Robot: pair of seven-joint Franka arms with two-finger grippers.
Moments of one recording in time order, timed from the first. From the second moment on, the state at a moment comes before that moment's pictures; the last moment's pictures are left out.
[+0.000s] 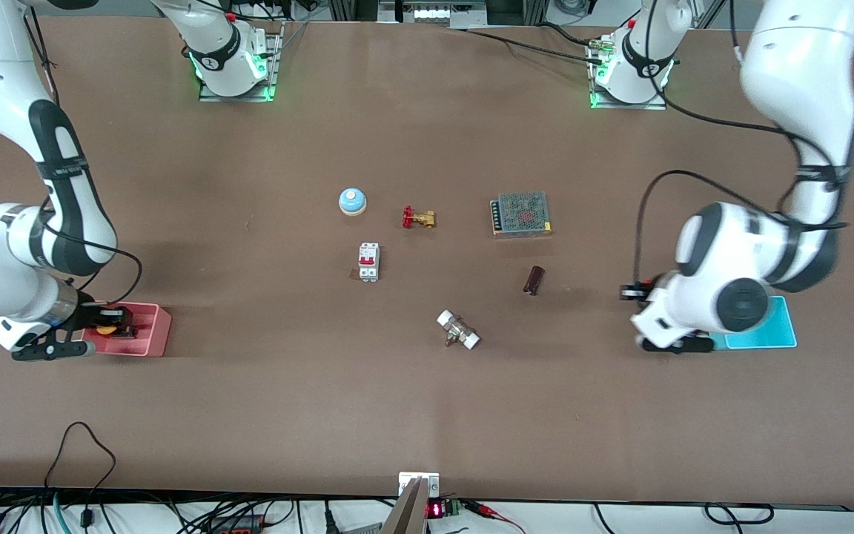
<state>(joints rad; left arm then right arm) 0.00 0.64 -0.23 -1.50 0.10 1.77 -0.30 -0.19 0.63 0.03 -1.62 -0.08 2.27 -0.26</state>
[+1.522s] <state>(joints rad) -0.08 0.49 -0.23 -1.99 0.05 2.26 -0.51 -0.04 0.49 0.28 -1.89 -0.15 2.30 0.16</state>
